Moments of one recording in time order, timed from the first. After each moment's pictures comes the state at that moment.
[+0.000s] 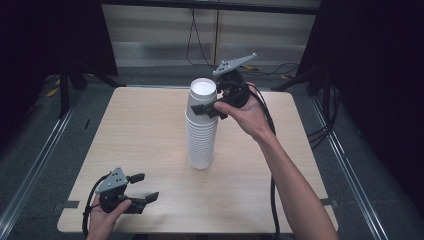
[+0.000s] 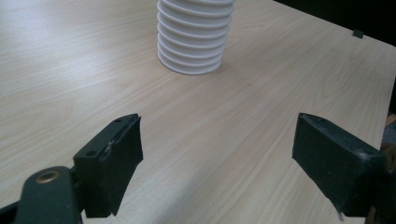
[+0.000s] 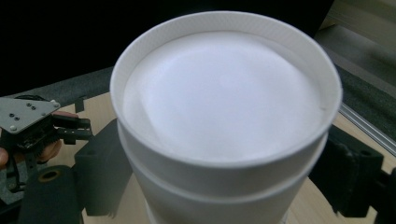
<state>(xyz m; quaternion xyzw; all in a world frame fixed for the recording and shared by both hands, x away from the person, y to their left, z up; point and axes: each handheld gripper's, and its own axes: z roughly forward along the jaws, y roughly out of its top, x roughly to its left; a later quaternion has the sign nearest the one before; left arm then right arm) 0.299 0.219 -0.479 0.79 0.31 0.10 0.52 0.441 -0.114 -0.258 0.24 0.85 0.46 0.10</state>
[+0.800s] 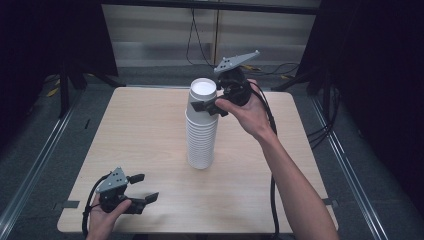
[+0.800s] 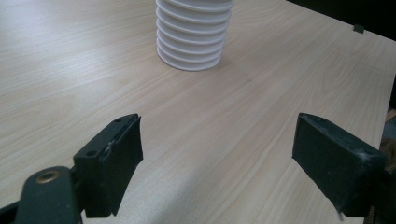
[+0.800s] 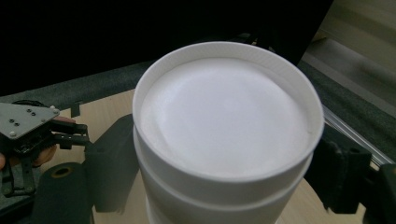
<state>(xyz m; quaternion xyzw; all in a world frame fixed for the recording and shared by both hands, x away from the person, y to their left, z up) 0.299 0.219 -0.479 0.79 0.31 0.09 0.52 0.437 -0.115 -0.249 0.23 0.85 0.47 0.12</state>
